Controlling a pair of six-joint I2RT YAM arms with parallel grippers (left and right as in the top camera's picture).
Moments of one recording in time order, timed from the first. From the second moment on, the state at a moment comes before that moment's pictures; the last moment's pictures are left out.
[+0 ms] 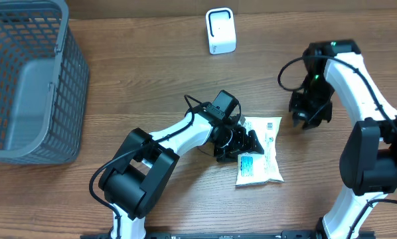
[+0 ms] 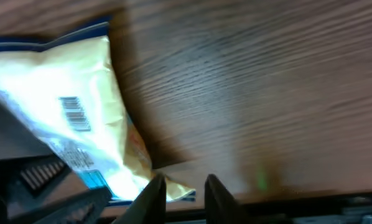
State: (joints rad) left arm -0.64 1.99 1.17 -0.49 0.71 -0.75; right arm 0.07 1.99 1.61 -1.51 -0.15 0.35
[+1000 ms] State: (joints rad) left arm -0.63 2.00 1.15 -0.48 0.60 -0.78; right arm 0.16 1.99 1.41 -1.32 -0.46 0.33
